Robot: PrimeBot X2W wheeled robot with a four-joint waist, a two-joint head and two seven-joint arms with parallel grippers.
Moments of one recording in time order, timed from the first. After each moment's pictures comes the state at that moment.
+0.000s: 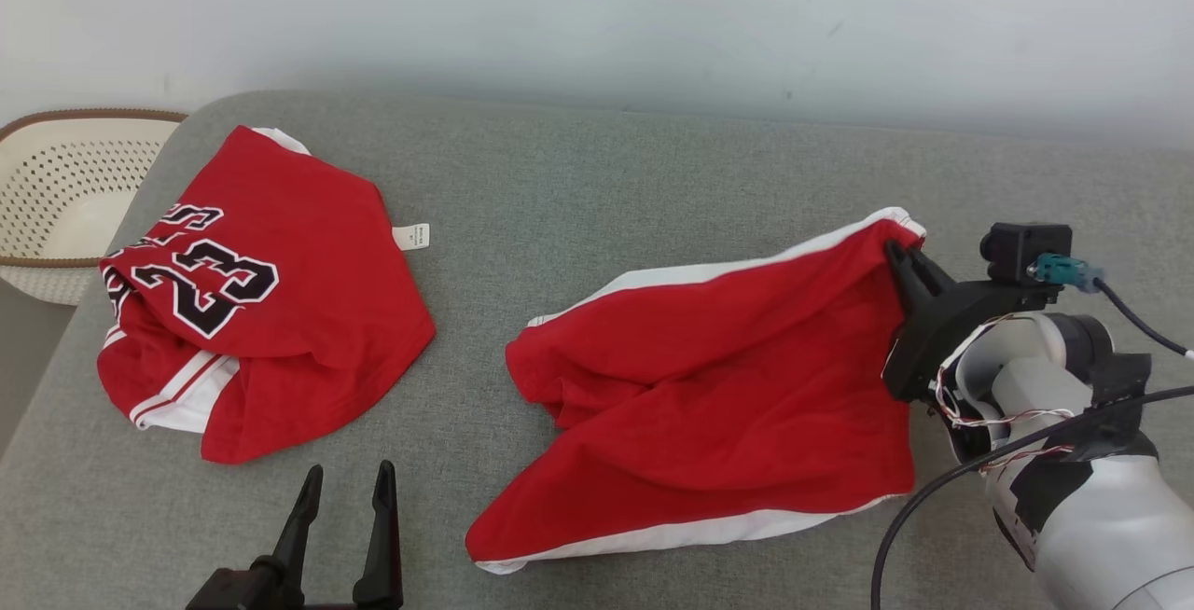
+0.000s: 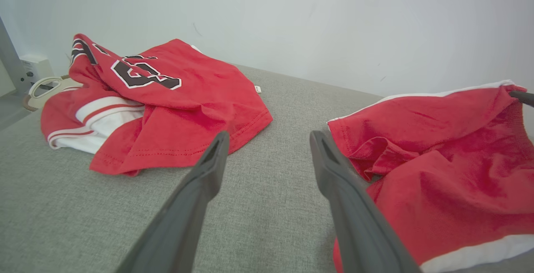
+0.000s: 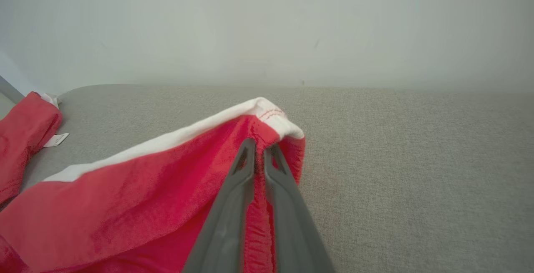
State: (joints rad) left arm -0.09 0.05 -0.11 0.10 -0.24 0.05 -0.26; right arm -0.84 -0.33 0.73 0.95 0.74 0.13 -0.18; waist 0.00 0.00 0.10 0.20
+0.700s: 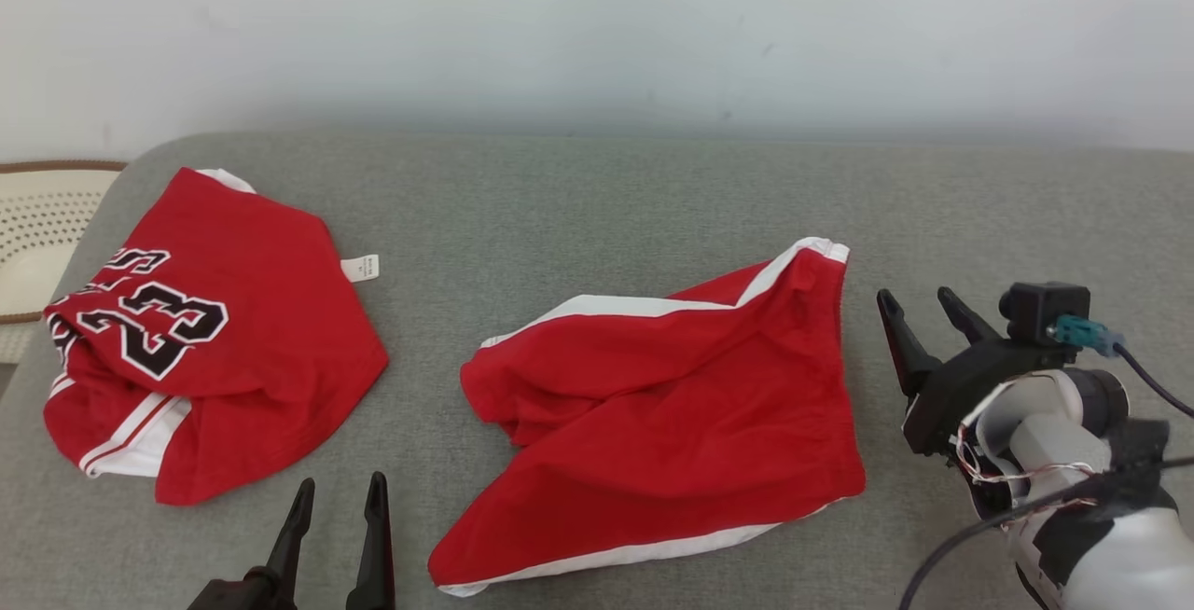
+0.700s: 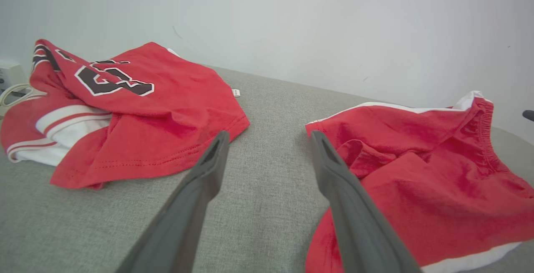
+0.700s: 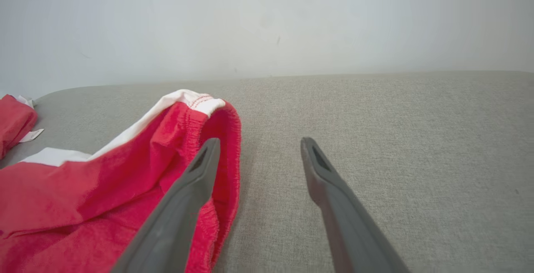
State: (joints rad) left arm -0.08 0.05 -0.10 0.11 -0.24 0.05 -0.26; right arm -0.77 -0.37 0.83 0.95 0.84 0.13 -0.25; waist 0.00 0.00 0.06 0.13
